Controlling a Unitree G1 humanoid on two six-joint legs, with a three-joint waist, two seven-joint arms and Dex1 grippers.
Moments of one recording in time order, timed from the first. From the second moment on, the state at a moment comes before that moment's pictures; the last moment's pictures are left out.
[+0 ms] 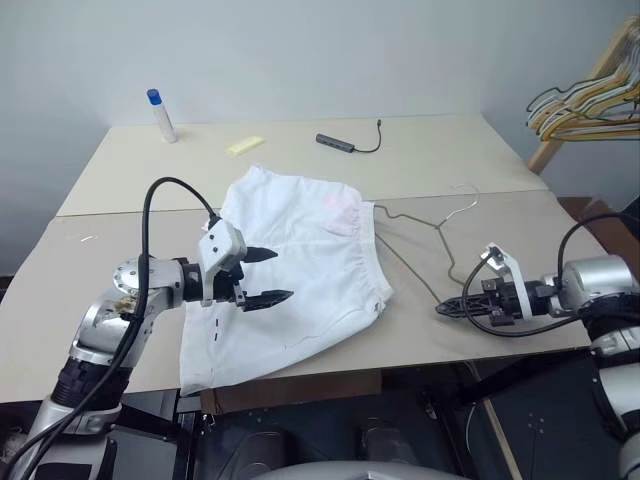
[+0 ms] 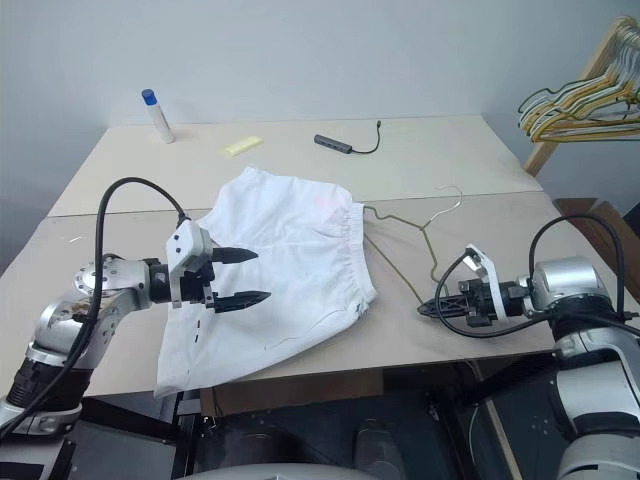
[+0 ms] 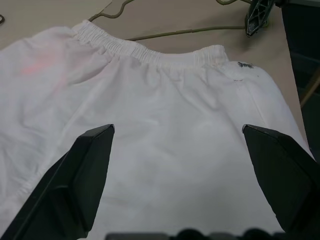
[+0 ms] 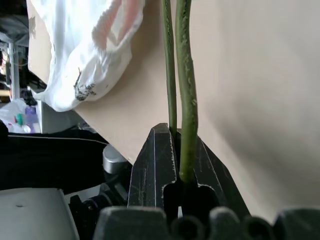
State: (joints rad) left arm -0.30 0.71 -0.07 -0.19 -0.40 0.49 -1.03; right arm -0.75 -0.83 0.36 0.76 0.43 1.14 1.45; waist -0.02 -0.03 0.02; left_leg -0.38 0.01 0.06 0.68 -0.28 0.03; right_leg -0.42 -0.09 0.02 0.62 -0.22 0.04
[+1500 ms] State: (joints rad) left arm -0.71 0.80 0.25 0.03 -0.62 0.47 -1.13; right arm -0.79 -0.69 0.24 0.15 0.08 0.69 1.24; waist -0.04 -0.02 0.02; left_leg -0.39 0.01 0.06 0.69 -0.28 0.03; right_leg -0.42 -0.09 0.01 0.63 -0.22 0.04
